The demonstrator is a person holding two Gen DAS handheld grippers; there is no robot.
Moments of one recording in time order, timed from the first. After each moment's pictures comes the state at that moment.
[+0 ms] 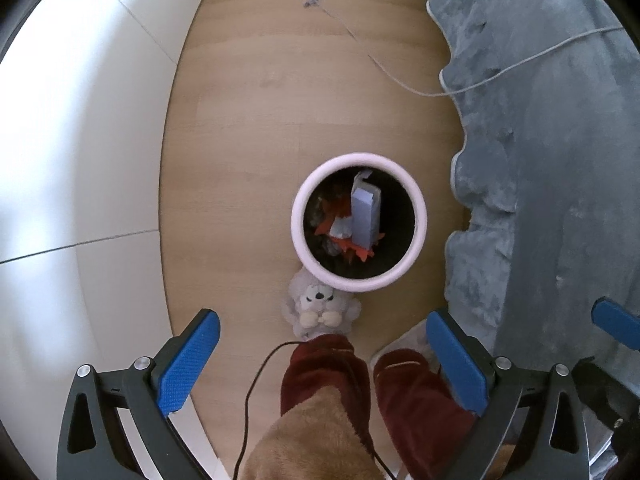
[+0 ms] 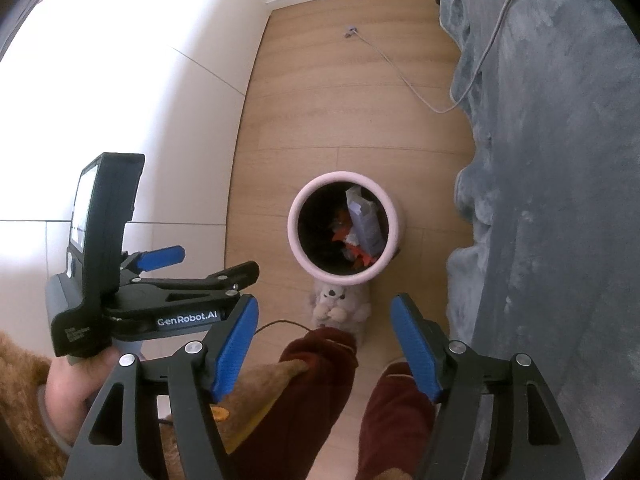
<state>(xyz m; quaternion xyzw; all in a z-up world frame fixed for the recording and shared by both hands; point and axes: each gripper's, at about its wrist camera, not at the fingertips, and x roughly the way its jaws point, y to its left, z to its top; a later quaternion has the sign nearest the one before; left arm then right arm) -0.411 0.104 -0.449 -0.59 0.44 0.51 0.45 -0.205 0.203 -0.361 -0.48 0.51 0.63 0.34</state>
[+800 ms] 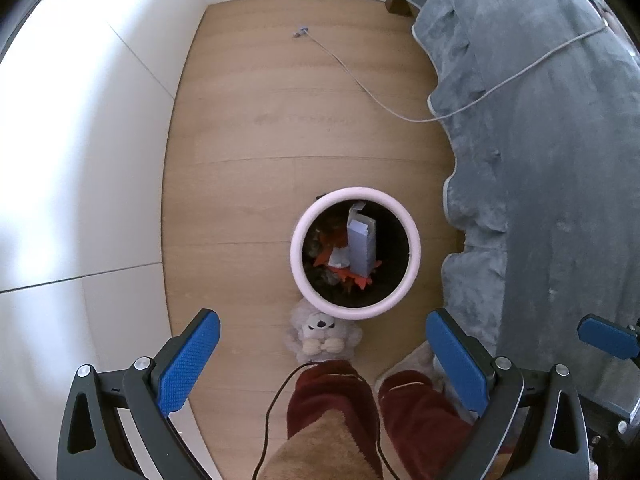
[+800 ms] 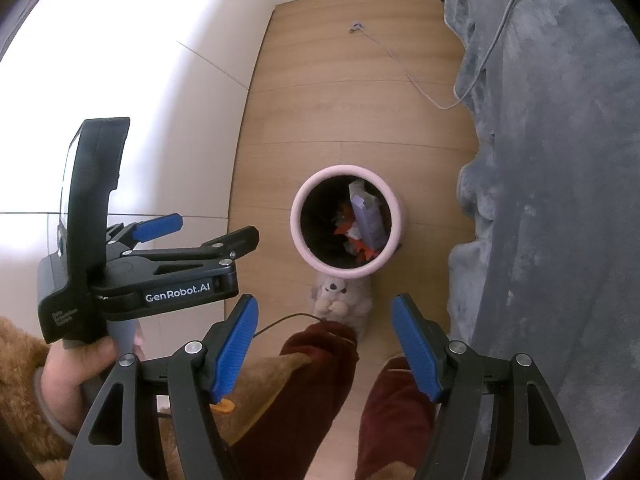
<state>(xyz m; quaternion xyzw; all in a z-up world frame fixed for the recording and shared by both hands) -0.409 0.111 -0.435 -0.55 0.43 0.53 0.49 -0.208 0.198 -0.362 -0.49 0.50 0.63 0.33</state>
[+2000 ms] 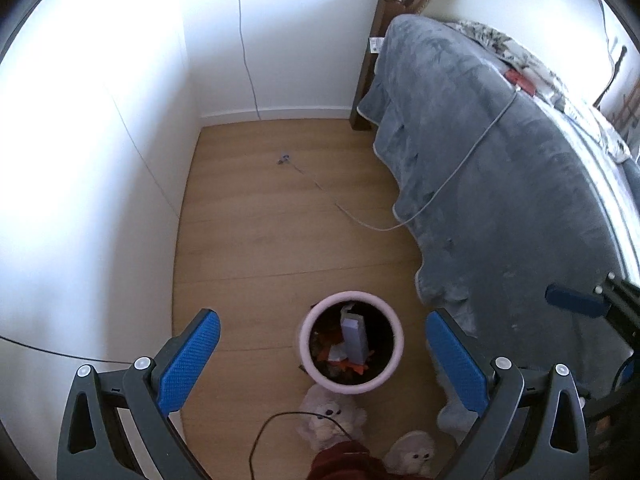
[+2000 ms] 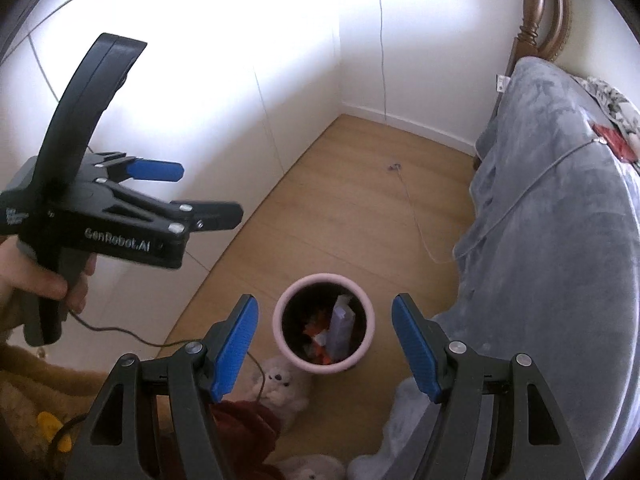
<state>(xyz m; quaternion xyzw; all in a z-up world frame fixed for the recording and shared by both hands) -0.424 0.073 -0.351 -0.40 0.31 0.60 0.62 -0.222 0.144 -0.313 -0.43 0.23 0.79 0.37</state>
